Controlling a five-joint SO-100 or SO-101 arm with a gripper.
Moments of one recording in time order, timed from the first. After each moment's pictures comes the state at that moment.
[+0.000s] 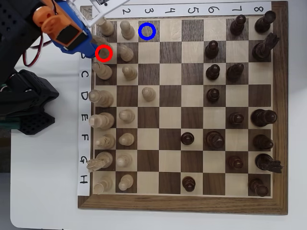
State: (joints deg) arm -45.1 115.4 113.2 88.9 100.5
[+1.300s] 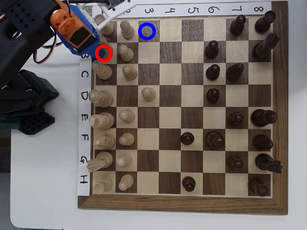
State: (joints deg) arm -45.4 110.5 120.5 79.0 100.5
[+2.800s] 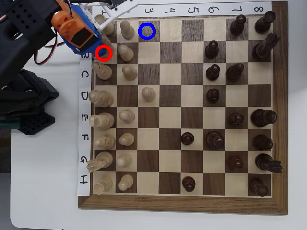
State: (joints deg) arm -44.7 110.4 121.1 76.8 100.5
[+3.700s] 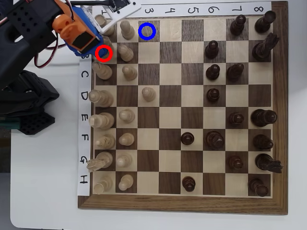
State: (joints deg) arm -41.1 110.5 121.0 76.7 100.5
